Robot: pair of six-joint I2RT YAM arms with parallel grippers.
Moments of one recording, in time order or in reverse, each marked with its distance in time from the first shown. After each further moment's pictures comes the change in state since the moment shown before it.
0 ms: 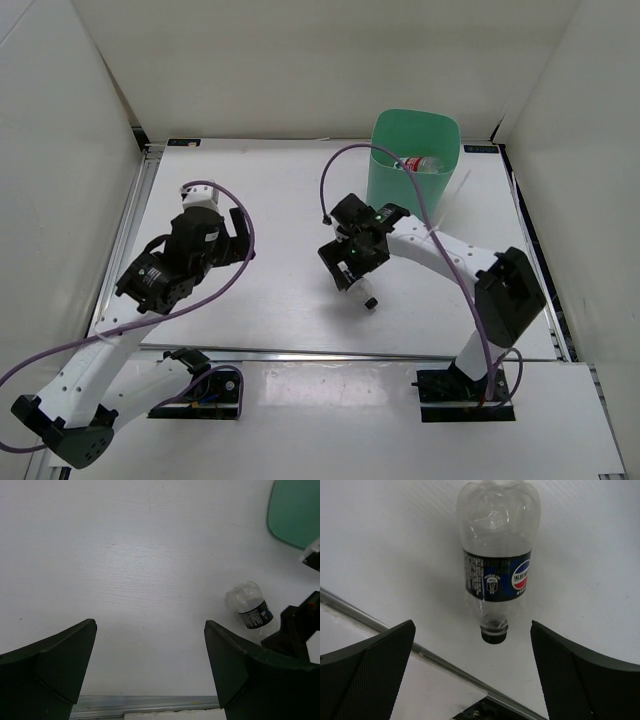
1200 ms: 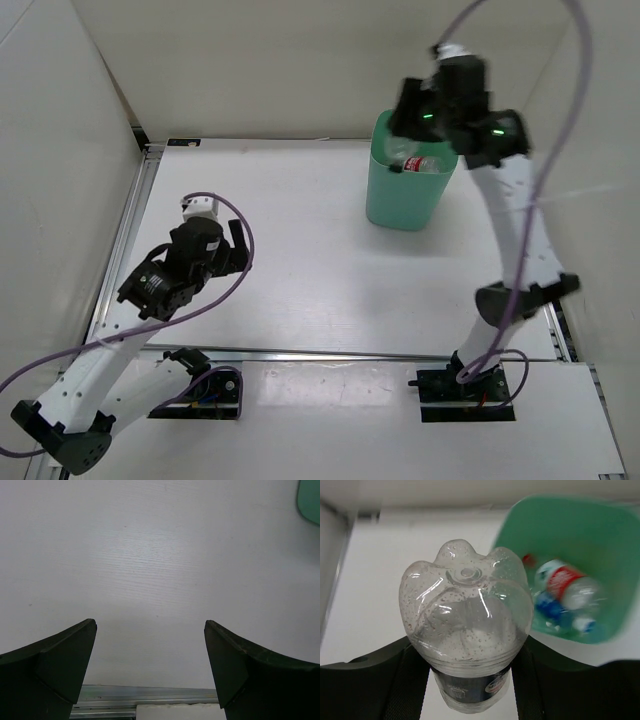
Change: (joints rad) left arm 0.000 -0.065 -0.079 -0.041 -0.014 -0.010; right arm -0.330 0.138 1.035 -0.185 0.149 0.180
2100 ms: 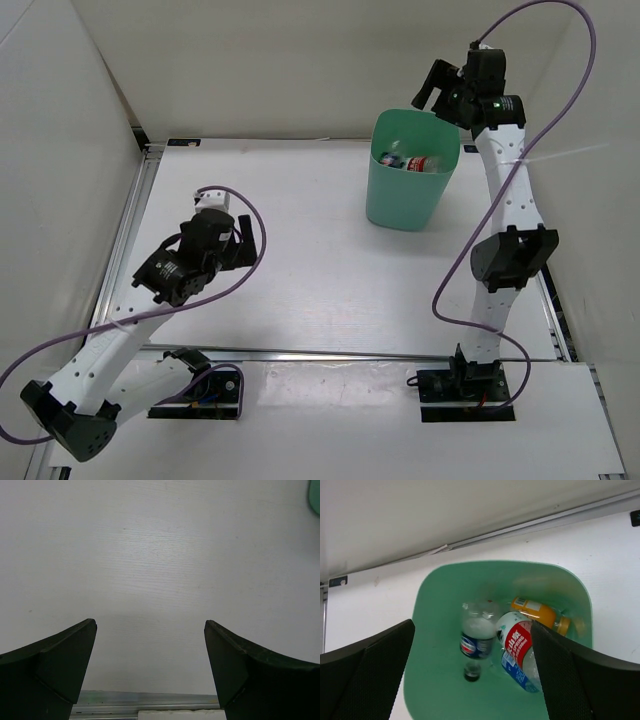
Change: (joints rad) left arm 0.000 0.106 0.008 0.056 0.004 0.038; right arm -0.365 0.242 0.009 0.265 -0.166 0.084
